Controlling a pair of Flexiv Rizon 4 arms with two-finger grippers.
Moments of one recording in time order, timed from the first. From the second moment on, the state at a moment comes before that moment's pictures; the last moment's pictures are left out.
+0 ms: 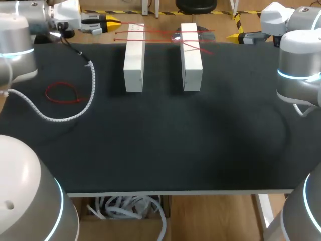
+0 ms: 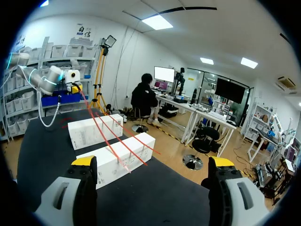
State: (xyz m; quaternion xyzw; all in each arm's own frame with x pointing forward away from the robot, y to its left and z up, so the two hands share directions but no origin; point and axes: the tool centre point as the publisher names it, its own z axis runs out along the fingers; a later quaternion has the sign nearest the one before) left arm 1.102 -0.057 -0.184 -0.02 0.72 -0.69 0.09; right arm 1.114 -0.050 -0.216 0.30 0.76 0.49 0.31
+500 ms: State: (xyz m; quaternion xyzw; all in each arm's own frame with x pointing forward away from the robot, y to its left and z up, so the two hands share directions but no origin) left arm 1.093 -0.078 -0.122 -0.05 0.66 -0.74 0.06; right arm 1.114 -0.050 -0.216 0.30 0.76 0.49 0.31
